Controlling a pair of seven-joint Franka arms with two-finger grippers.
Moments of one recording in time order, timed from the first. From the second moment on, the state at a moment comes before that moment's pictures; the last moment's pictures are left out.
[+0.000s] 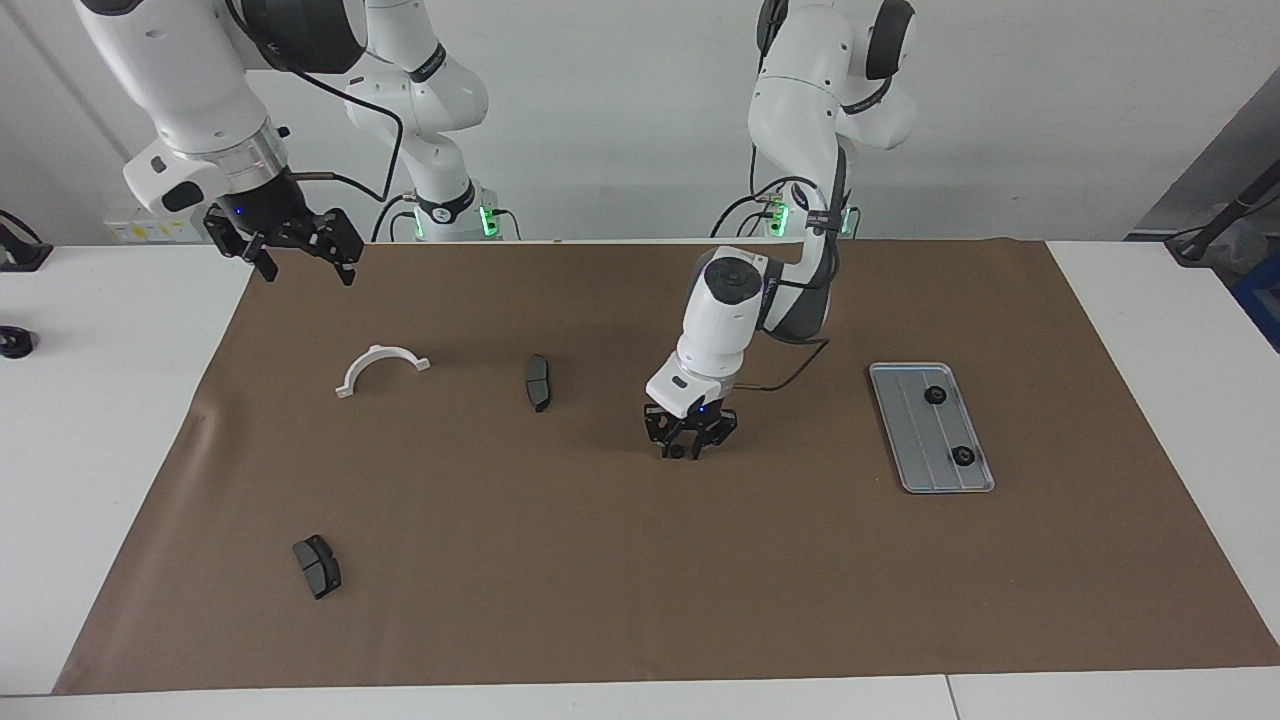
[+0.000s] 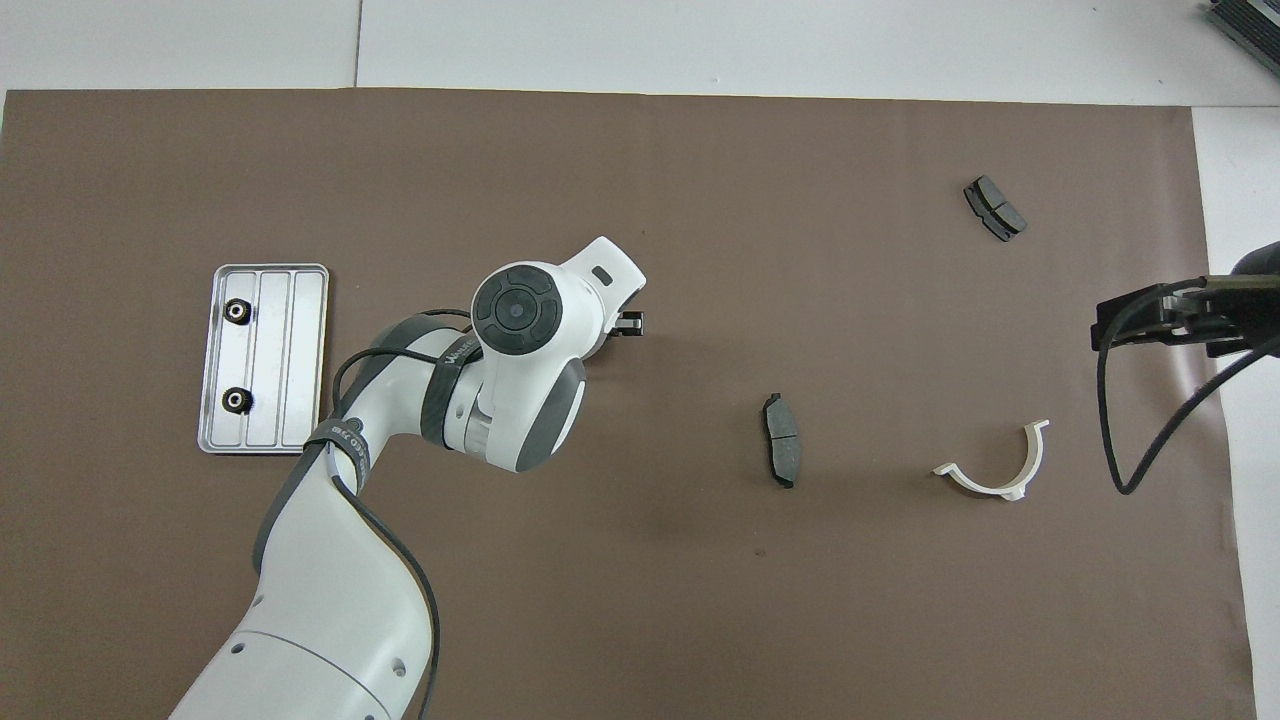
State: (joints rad) left arm -0.78 0.52 0.21 -1.76 -0.22 2.48 -0.35; right arm 0.10 -0.02 -0.10 -1.62 -0.02 1.57 0.08
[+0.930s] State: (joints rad) left arm -0.78 0.51 0.21 -1.79 -0.22 2.52 -0.35; right arm 0.10 -0.02 -0.10 -1.62 -0.02 1.57 0.08
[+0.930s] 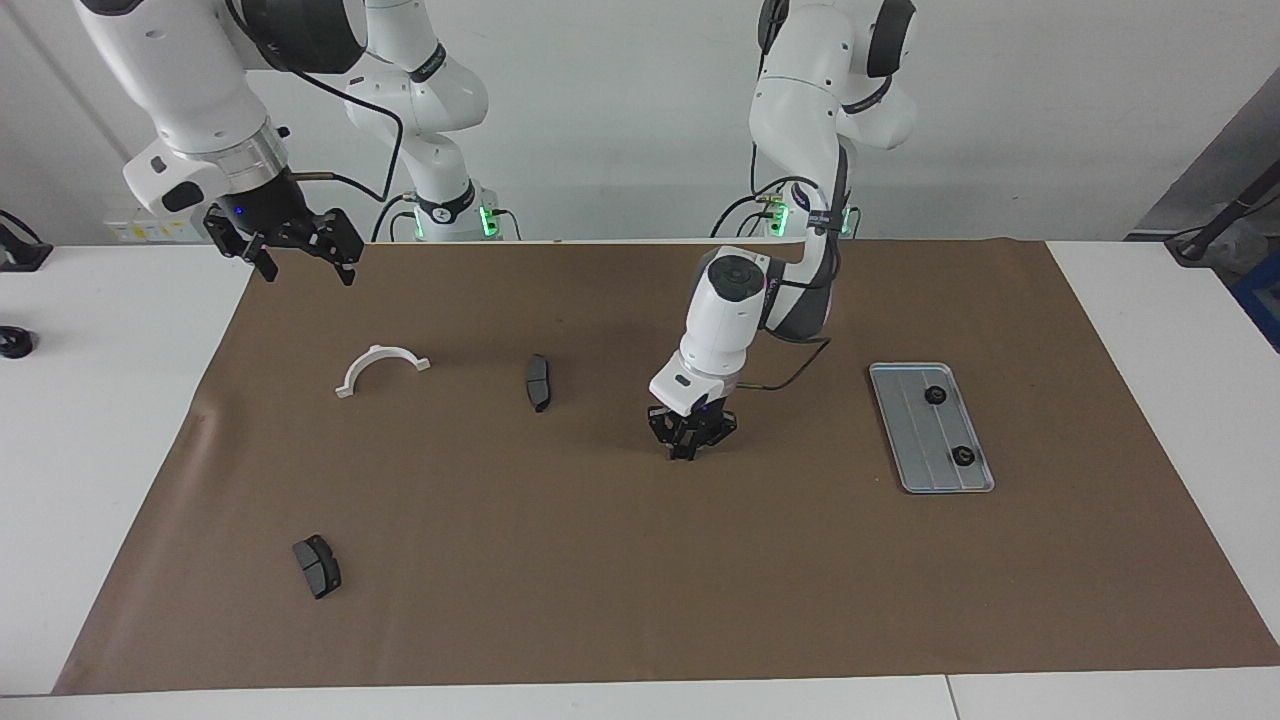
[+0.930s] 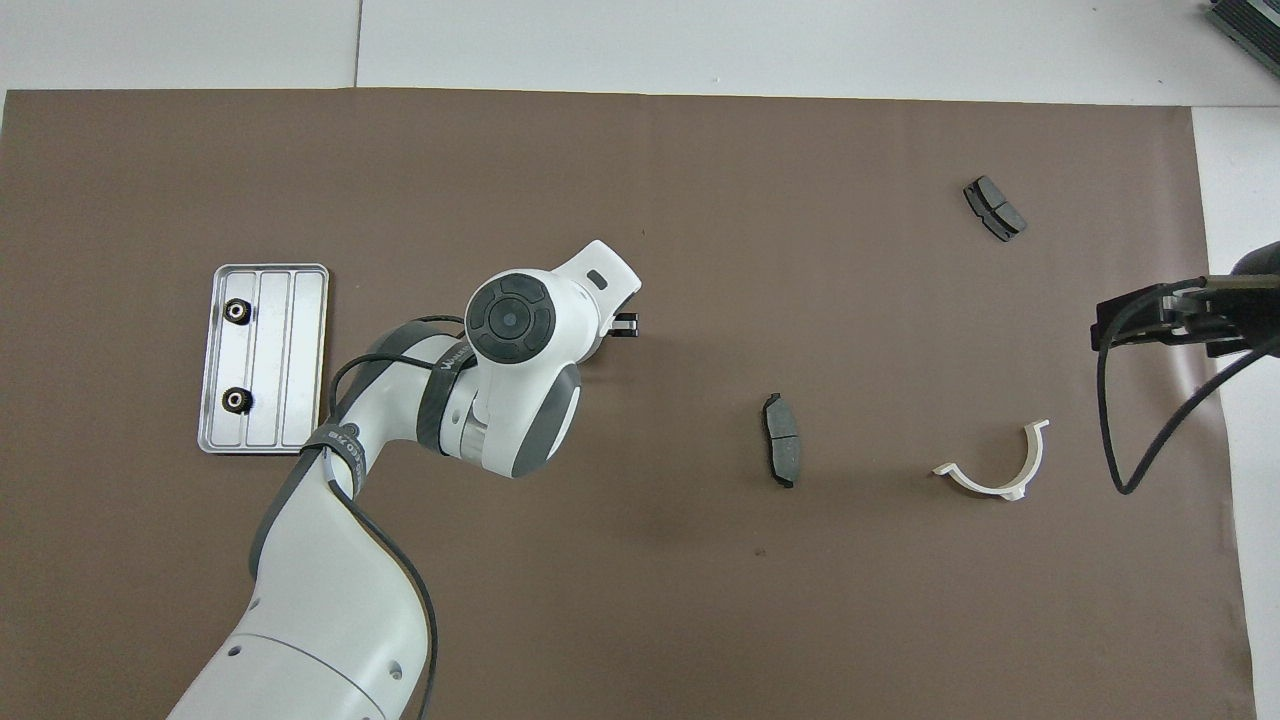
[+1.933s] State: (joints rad) left arm -0.62 0.33 0.29 -1.80 -0.22 2.26 -0.35; right arm 0.10 -0.02 -0.10 -1.62 -0.02 1.57 0.08
